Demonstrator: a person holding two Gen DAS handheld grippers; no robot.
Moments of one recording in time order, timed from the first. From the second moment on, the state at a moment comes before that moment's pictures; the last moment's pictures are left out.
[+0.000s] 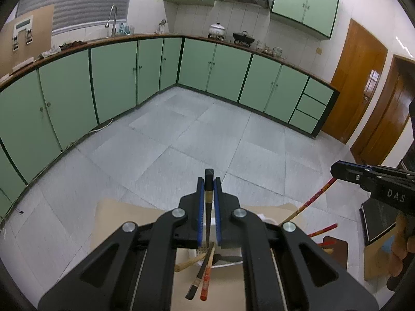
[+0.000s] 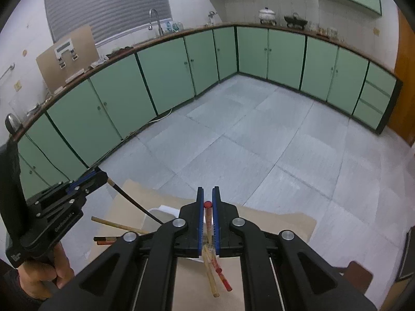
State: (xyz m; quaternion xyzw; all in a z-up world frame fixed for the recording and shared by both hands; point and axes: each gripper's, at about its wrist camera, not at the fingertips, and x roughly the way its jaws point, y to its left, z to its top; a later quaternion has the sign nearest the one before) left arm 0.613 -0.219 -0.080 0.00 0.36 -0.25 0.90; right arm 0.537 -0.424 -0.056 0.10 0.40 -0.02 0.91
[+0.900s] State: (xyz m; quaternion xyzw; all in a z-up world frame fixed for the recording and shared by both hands) left arm 0.522 -0.155 -0.074 0.02 0.32 -0.22 0.92; right arm 0.419 -0.407 -0.059 0.10 0.33 -0.05 0.94
